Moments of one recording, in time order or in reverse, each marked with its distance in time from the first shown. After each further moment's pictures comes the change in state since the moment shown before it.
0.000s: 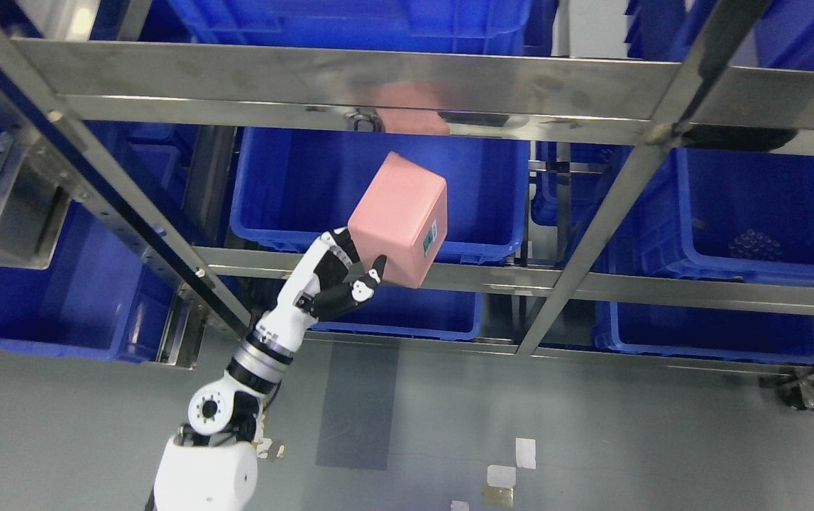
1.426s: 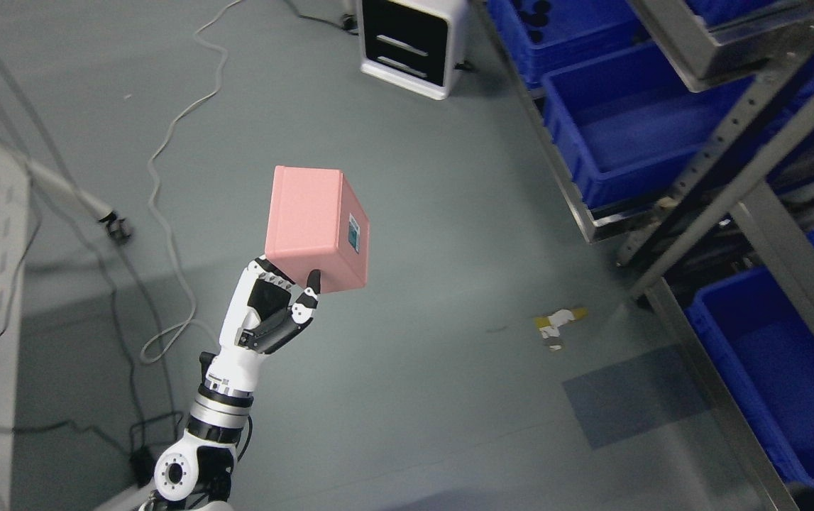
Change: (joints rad) left arm 0.249 0.000 0.074 -0.195 0.101 -0.059 0.095; right arm 0.000 0.000 0.000 0.000 0.000 0.003 0.005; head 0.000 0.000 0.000
